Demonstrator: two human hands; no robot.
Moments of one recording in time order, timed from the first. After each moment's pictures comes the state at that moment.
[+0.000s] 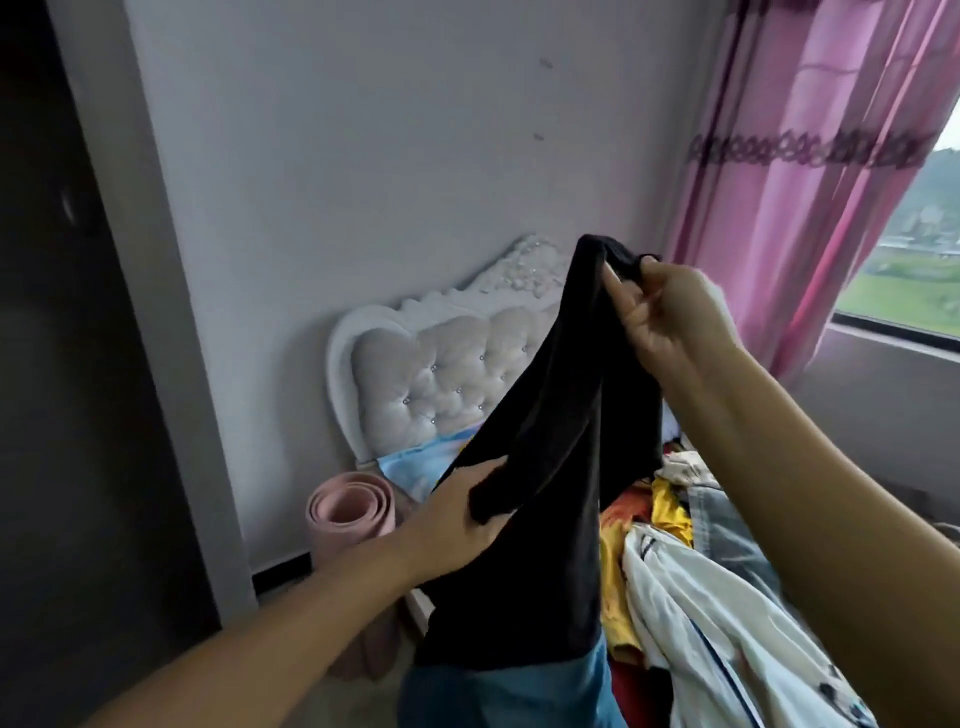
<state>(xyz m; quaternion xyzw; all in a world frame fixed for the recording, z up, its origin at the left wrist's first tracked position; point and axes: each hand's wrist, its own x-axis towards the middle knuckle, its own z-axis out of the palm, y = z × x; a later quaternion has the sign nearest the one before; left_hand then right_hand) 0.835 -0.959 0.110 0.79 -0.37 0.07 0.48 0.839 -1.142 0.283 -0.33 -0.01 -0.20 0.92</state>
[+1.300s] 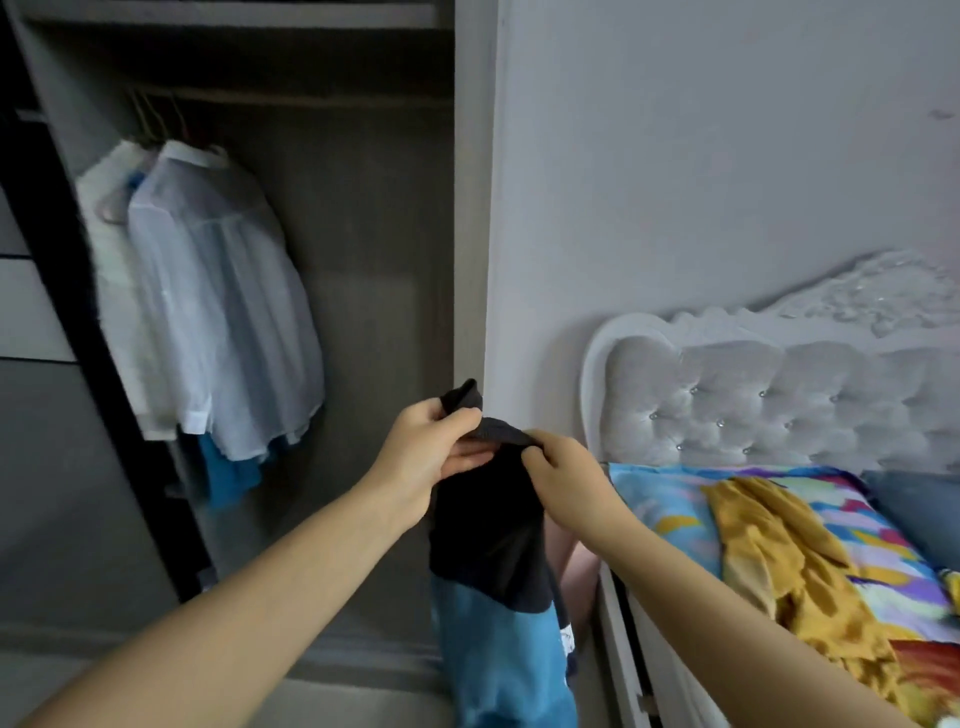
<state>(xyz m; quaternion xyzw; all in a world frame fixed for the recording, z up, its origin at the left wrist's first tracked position) 0.760 -0.845 0.150 0.57 0.13 0.21 0.78 0.827 -0.981 0.133 -0.84 -0.33 0.02 0.43</state>
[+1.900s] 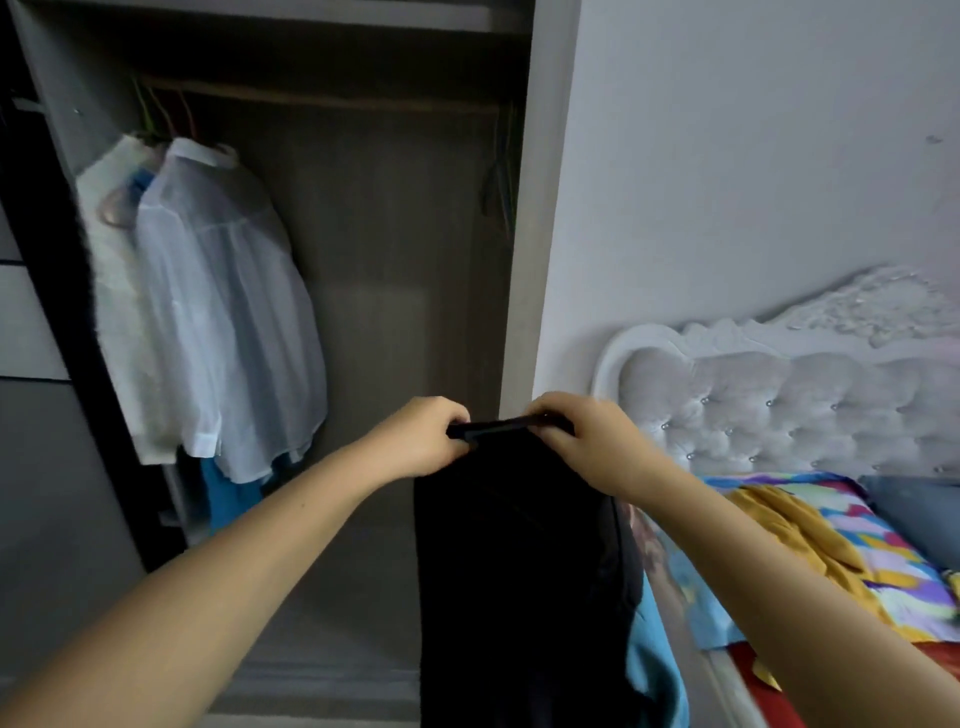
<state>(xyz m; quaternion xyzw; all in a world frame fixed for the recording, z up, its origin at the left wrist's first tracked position) 0.765 -0.695 0.162 0.97 0.04 0.10 0.23 0.834 -0.896 0.174 -0.85 -0.44 -0.08 0.28</state>
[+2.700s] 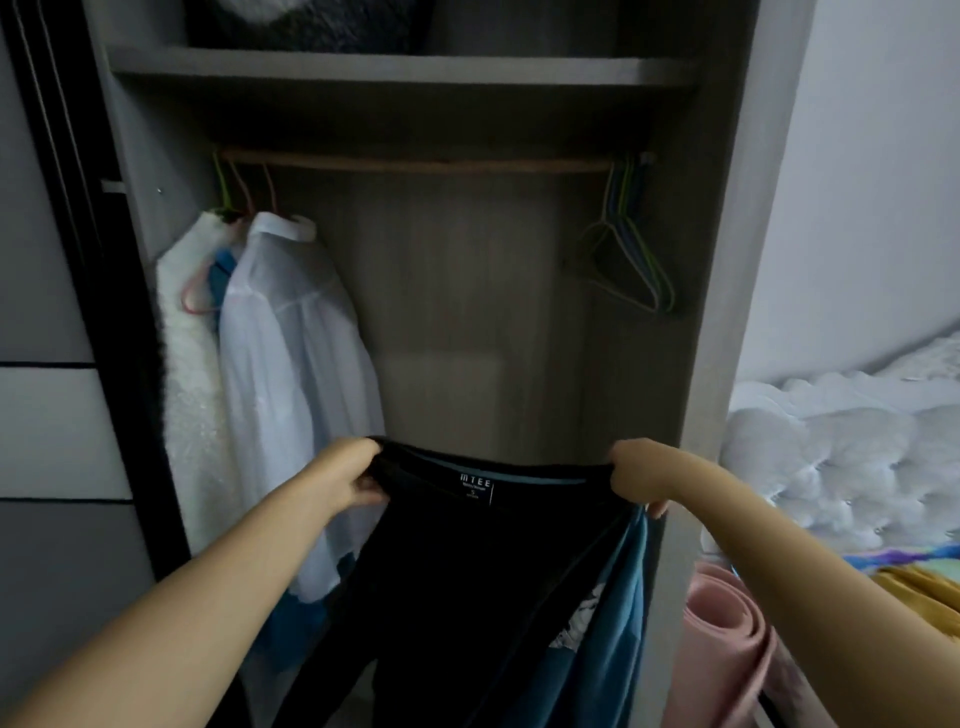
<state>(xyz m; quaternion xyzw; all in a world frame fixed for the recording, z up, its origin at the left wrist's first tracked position) 0.813 -0.376 0.156 0.63 0.32 0.13 0.69 0.935 -0.664 0.186 -0.96 -0.21 0.14 0.09</state>
